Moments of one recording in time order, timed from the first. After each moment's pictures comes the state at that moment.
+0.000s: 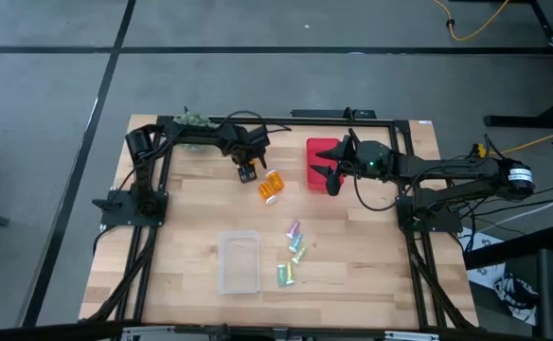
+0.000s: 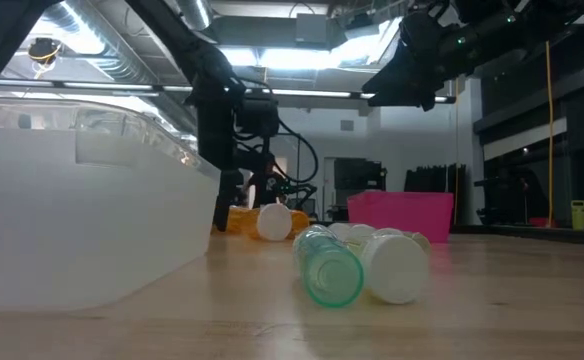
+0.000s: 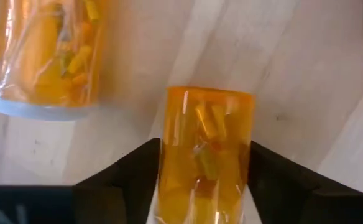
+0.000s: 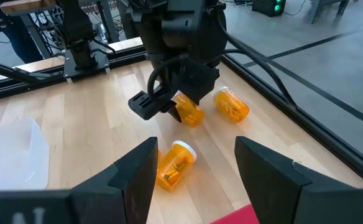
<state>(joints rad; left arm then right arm) 0.47 1.90 1.21 -0.69 -0.15 0.11 -0.21 1.11 0.64 0.12 0.12 0.15</state>
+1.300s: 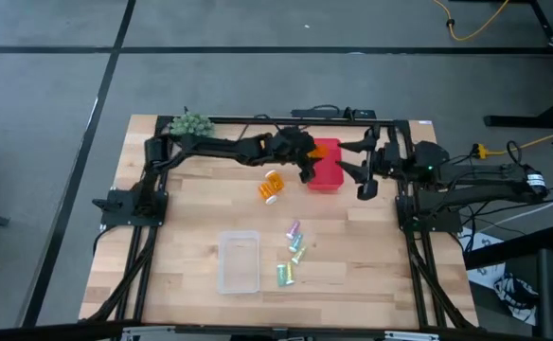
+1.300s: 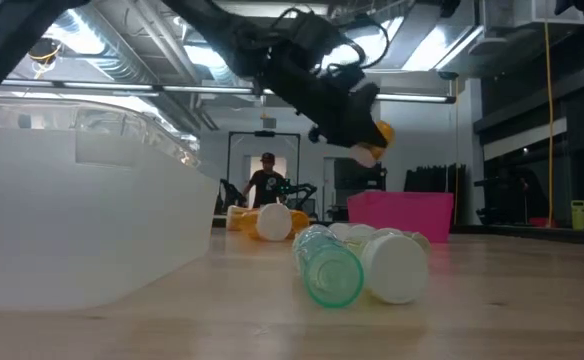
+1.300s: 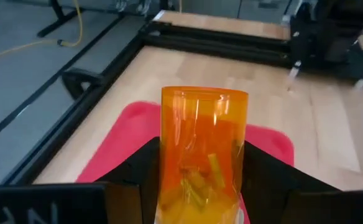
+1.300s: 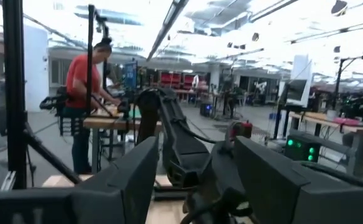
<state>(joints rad) 0.26 2.05 1.47 0.13 -0.07 -0.02 -0.06 0.80 0.61 0.43 0.07 -0.09</state>
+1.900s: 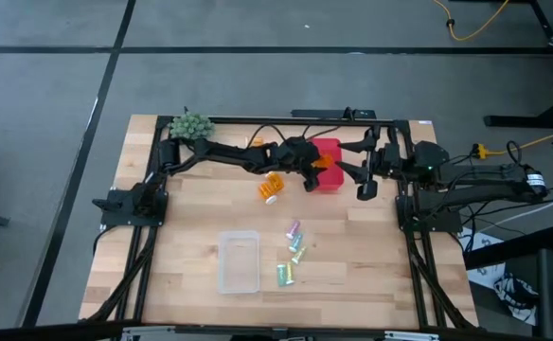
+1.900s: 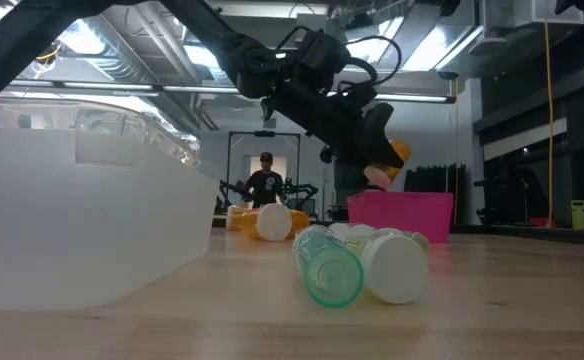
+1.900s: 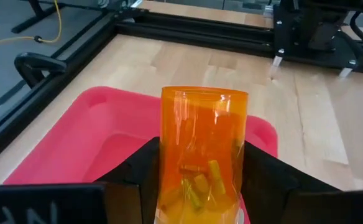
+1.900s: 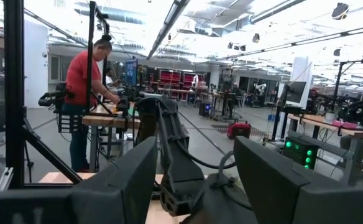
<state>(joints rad) 0.23 2.13 1.47 0.21 -0.05 -0.04 -0.06 0.80 0.61 0.43 0.07 -0.11</state>
